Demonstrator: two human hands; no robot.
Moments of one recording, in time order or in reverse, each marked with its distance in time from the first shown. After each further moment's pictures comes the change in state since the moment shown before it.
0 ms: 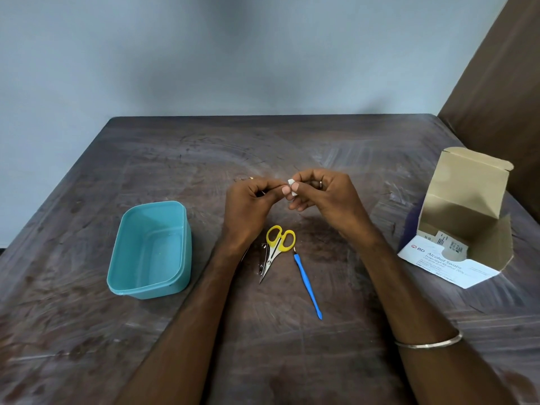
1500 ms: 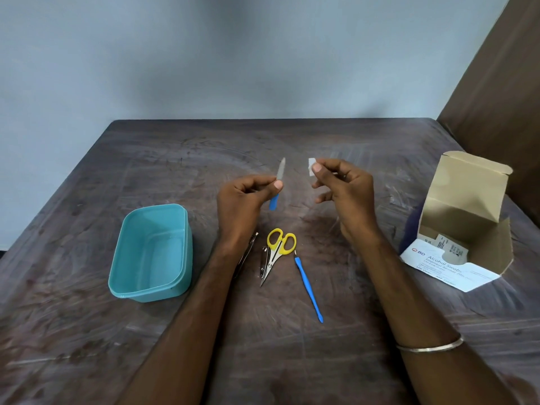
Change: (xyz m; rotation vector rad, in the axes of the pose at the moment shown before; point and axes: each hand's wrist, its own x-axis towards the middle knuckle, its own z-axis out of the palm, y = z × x) left_hand 0.001 0.013 -0.001 -0.203 0.205 -0.272; right_hand 0.001 -0.007 -0.006 0.168 0.370 -0.008
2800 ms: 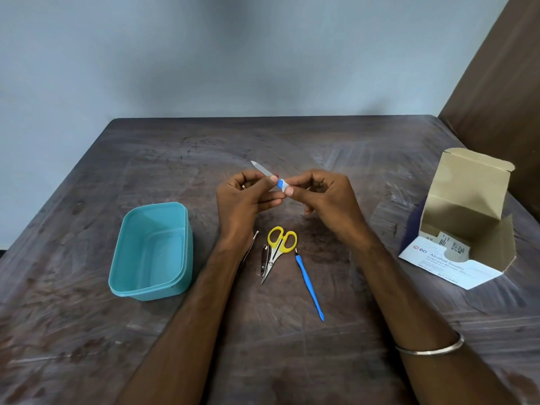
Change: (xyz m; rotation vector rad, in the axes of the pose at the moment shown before) left_hand -0.007 0.011 0.000 -0.342 -0.009 -0.199; right_hand -0.008 0.010 0.009 -0.229 -0.278 -0.022
